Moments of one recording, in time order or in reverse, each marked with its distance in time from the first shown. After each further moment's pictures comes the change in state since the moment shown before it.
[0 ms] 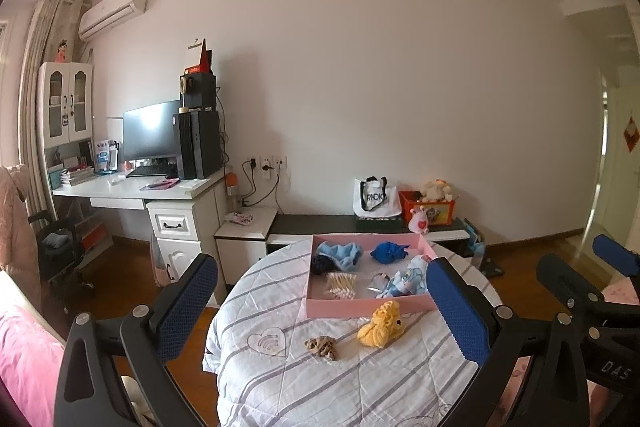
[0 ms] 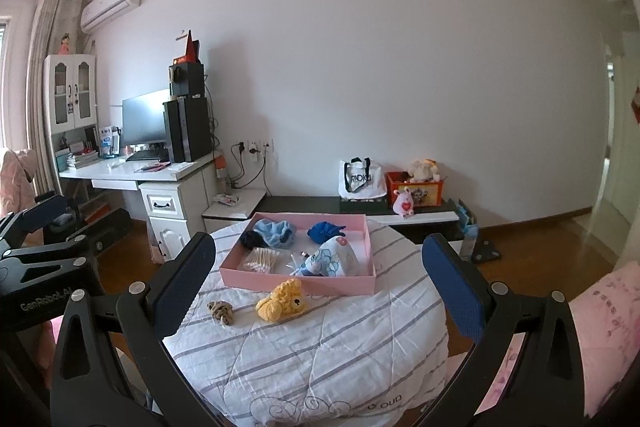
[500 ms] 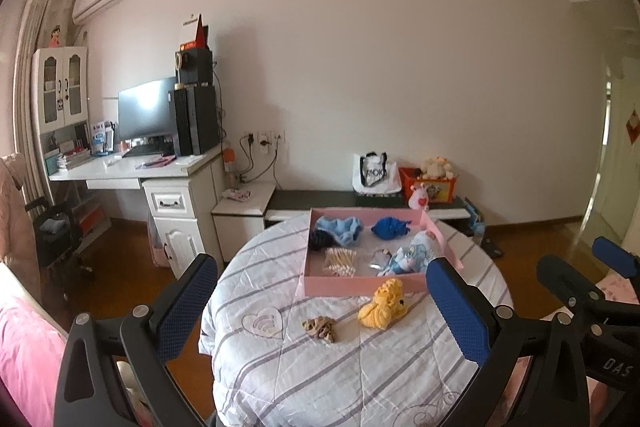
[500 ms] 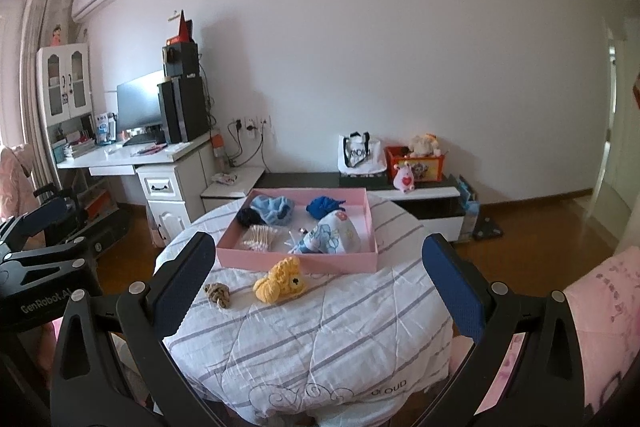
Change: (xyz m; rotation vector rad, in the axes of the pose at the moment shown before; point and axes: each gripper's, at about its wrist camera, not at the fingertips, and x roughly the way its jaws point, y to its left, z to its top) left arm 0.030 0.005 -0.004 0.000 0.099 -0.008; right arm 0.027 -0.005 -0.013 0.024 0.105 -0.002
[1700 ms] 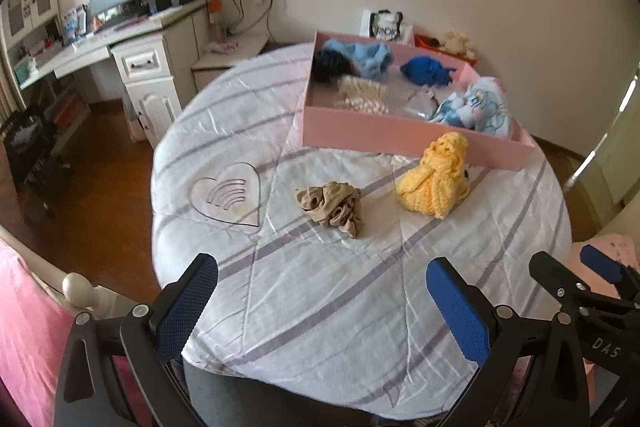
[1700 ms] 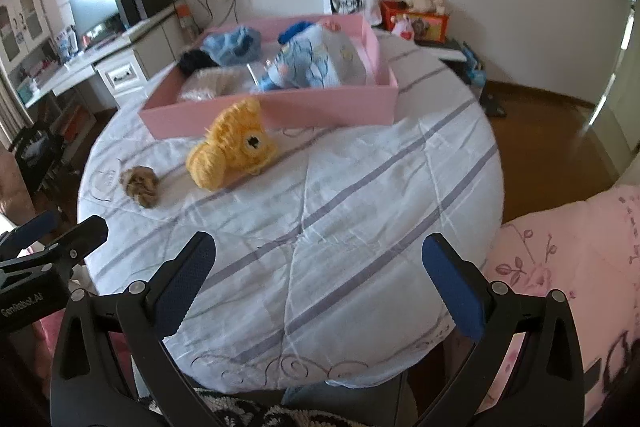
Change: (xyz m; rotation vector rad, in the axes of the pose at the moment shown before) left arm 0.203 0.033 -0.054 -0.062 0.517 -0.045; right arm 0.171 -0.017 -0.096 0.054 0.529 -0.038
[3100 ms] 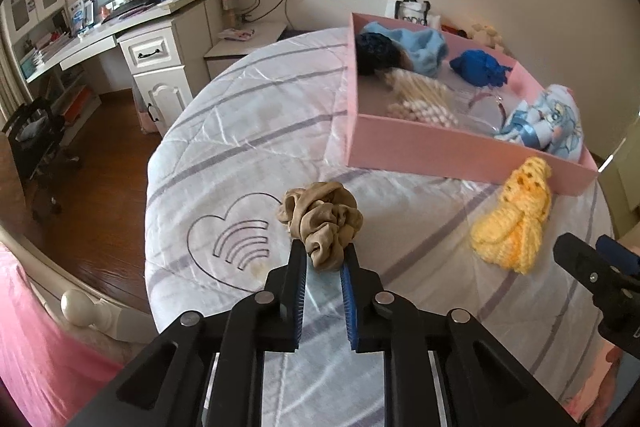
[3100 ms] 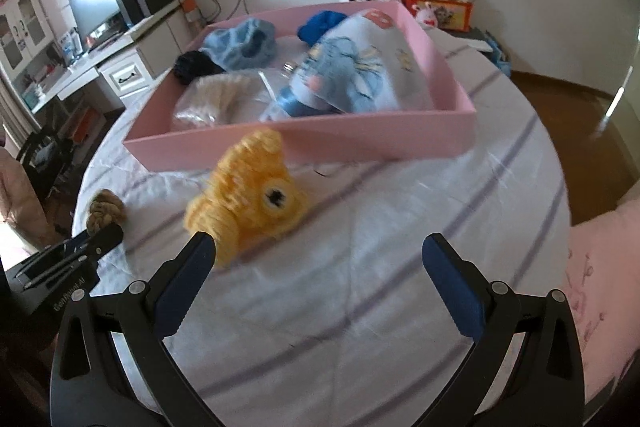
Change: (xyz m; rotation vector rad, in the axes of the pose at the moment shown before) left arm 0.084 0.028 0.035 -0.016 0.032 0.062; right arm 0.060 0.031 0.050 0.008 0.021 0.080
